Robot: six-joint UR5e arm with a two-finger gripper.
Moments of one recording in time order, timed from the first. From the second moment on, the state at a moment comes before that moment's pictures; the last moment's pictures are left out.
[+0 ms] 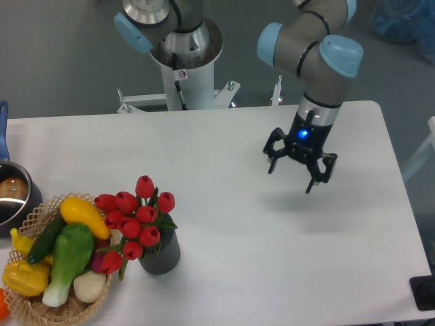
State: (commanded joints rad) arm 2.82 -1.82 -1.89 -0.86 0.83 1.31
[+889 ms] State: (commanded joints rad) arm 2.63 -1.87 -1.89 -0.86 0.47 1.28
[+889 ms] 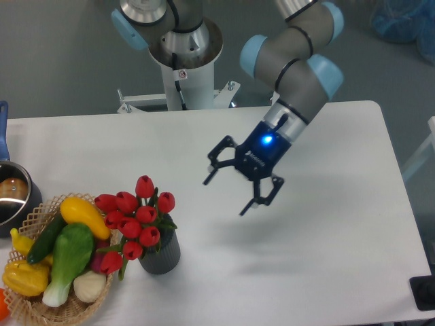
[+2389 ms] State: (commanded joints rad) arm 2.52 -1.91 -1.84 -0.85 0.37 1.29
